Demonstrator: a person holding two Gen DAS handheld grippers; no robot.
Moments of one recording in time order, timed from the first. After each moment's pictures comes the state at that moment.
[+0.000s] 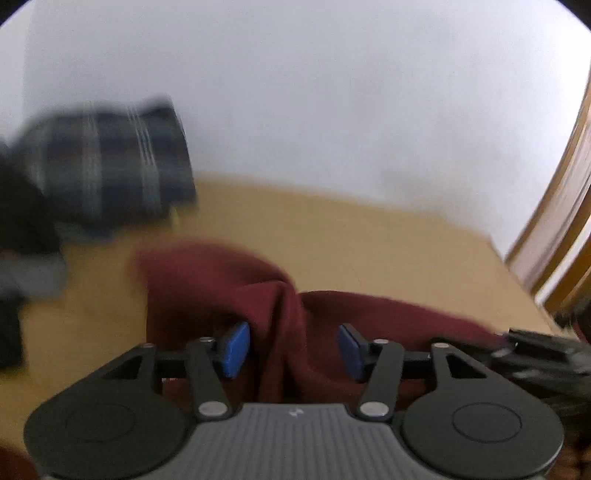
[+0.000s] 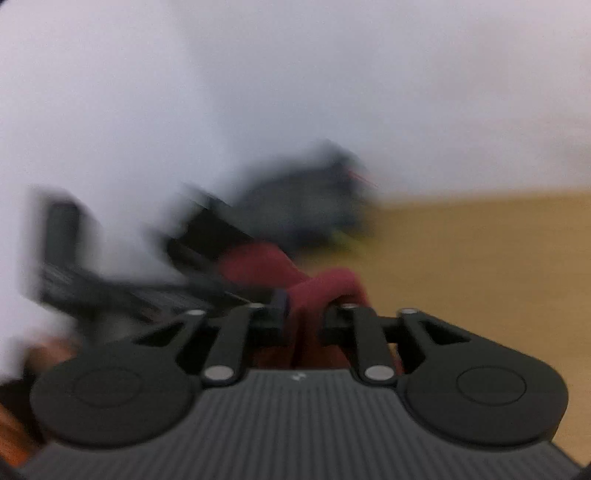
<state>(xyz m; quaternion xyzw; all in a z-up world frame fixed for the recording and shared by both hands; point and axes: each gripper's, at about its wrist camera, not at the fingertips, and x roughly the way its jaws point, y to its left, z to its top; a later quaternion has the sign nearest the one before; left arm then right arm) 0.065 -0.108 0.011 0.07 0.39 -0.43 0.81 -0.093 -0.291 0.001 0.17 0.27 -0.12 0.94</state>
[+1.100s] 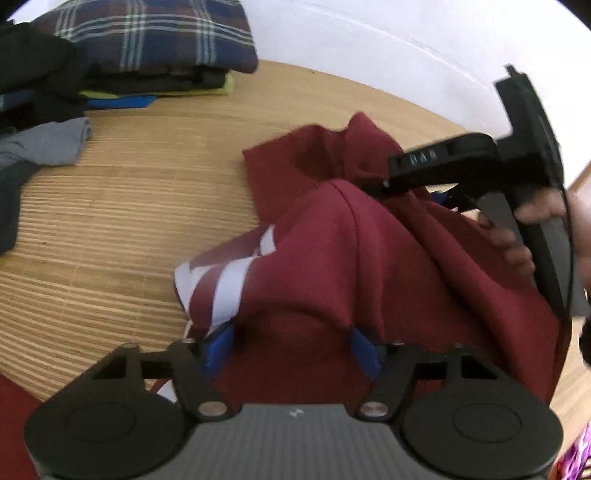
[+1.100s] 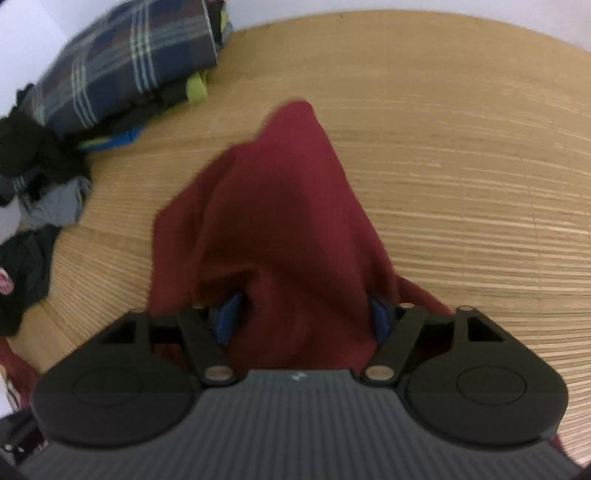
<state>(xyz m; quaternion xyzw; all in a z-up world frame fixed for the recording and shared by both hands) 0.154 -0.048 -0.100 0.08 0.49 -0.36 0.79 0.119 -0.349 -0.115 0.25 0.46 -0.11 0.85</state>
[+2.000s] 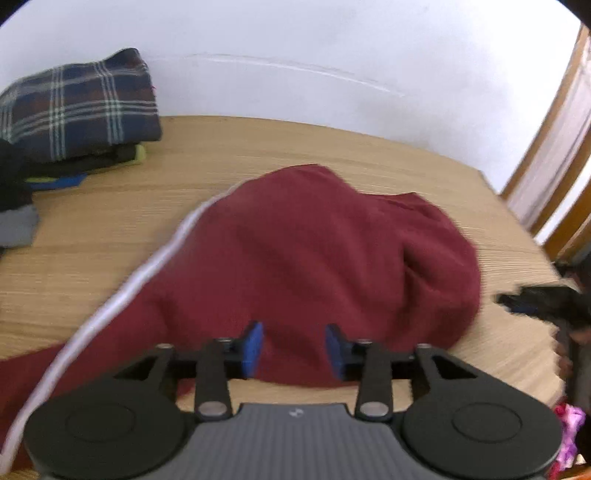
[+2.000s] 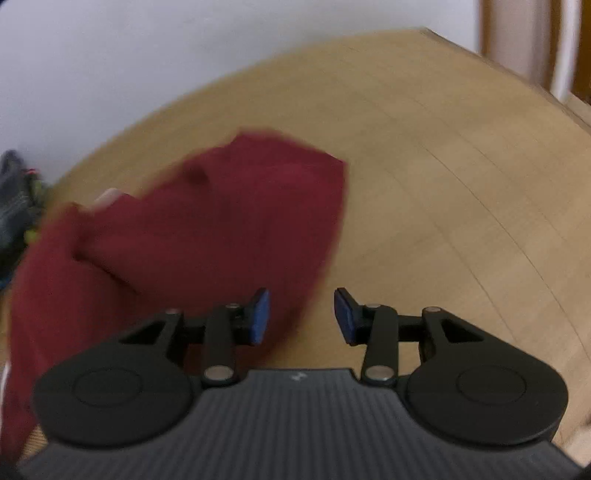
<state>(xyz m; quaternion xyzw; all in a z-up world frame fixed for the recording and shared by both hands) 0.029 -0.099 -0.039 0.12 0.41 -0.43 0.79 -0.238 -0.417 -0.100 0.34 0.31 -0.41 0.78</state>
